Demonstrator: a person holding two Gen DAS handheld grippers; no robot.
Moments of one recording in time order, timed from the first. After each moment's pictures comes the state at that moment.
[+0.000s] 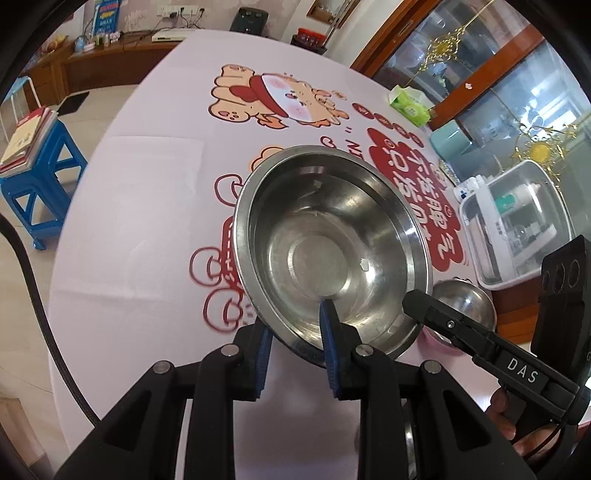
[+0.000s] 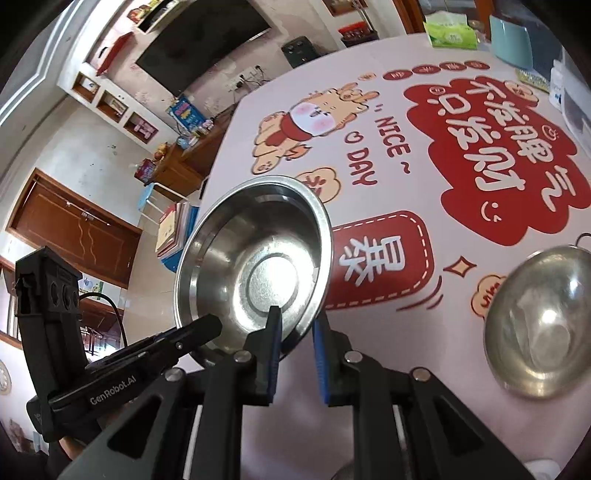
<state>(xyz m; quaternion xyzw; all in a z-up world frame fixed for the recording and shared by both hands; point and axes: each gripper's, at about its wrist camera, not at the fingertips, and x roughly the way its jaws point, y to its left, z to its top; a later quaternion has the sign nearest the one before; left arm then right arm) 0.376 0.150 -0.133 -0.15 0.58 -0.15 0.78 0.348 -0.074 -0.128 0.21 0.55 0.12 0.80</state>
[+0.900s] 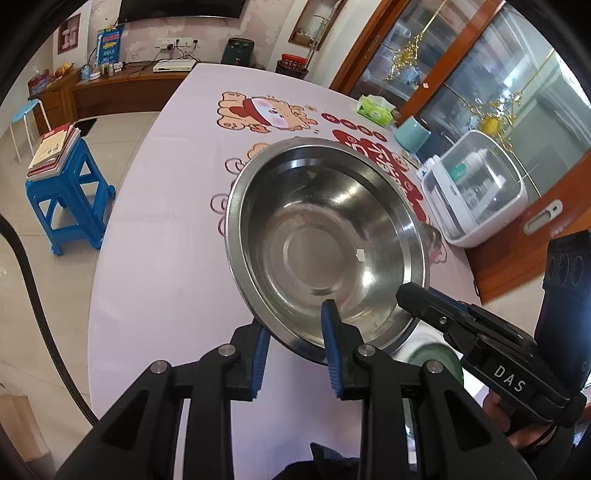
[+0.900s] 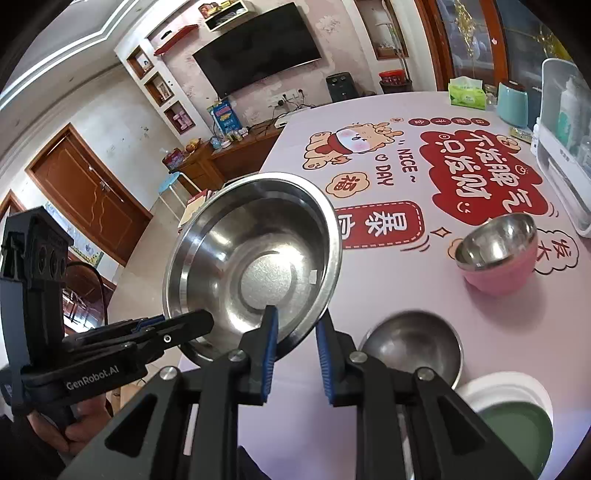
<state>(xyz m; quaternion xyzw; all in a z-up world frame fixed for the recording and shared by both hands) 0.201 0.170 -0.045 -0.12 0.54 -0.17 0.82 0.188 -0.043 -0.054 0.12 0.48 0.15 0.85</state>
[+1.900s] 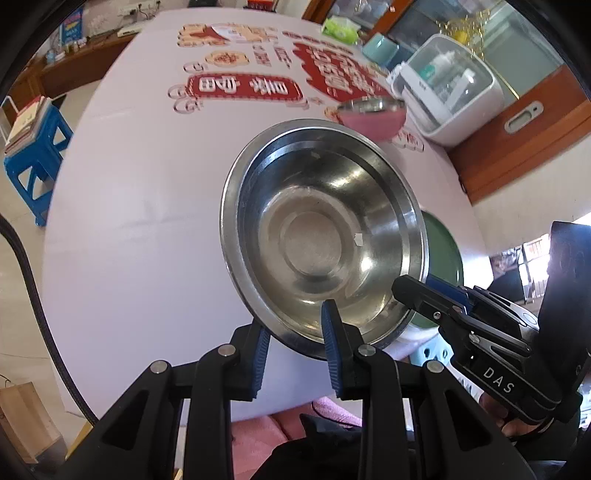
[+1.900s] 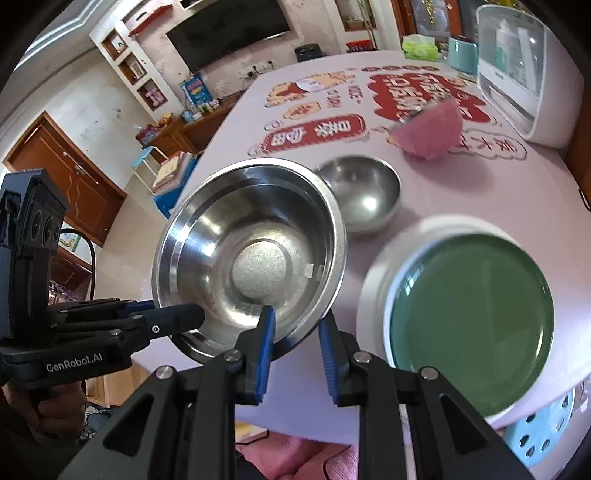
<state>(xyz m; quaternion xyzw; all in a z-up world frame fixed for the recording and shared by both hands) 0.083 0.121 -0.098 -0.07 0.62 -0.22 0.75 0.048 -0.074 -0.103 0.11 0.54 0.09 0.83</state>
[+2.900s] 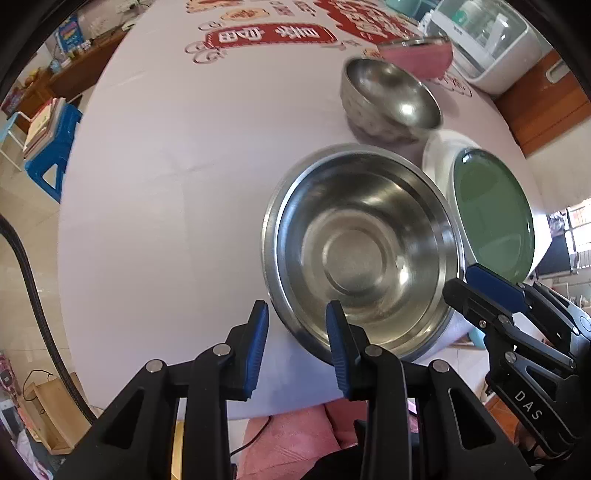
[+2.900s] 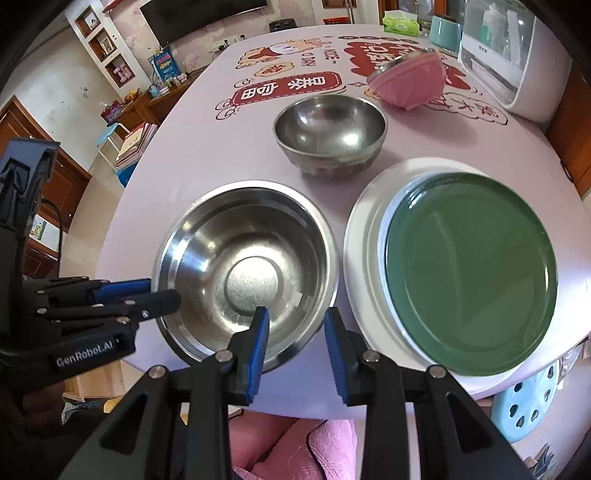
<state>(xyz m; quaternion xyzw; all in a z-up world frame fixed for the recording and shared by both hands) 0.070 0.117 -0.154 0.03 0.66 -0.16 0.73 0.028 -0.053 -0.142 0.07 0.58 0.03 0.81</state>
